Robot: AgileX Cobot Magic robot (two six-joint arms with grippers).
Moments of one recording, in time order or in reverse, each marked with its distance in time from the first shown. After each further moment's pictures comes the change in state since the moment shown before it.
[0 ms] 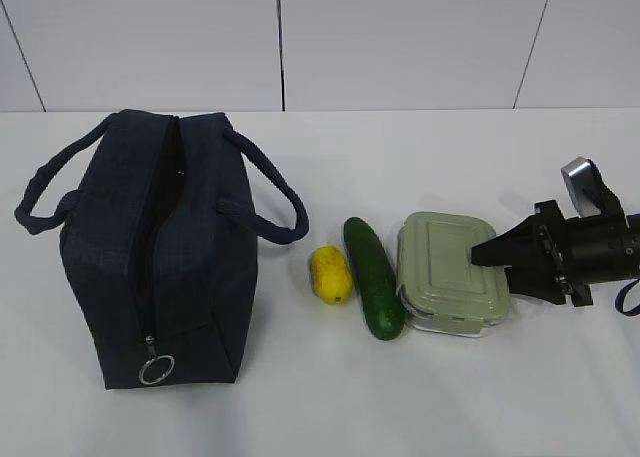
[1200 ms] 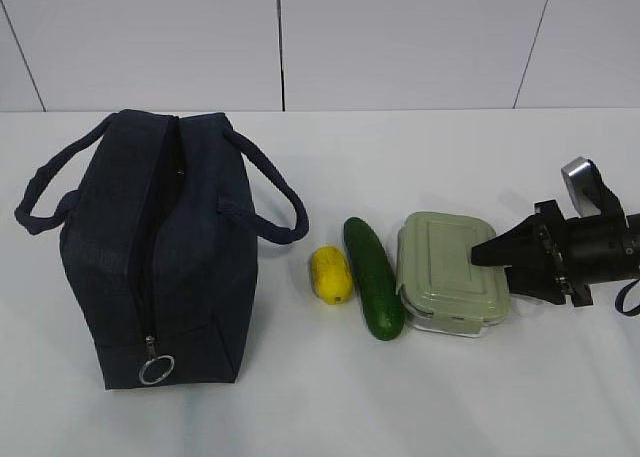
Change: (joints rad) left arm 0.000 -0.083 0.032 0.180 0.053 0.000; right arm 0.000 0.000 0.000 0.000 0.000 0.002
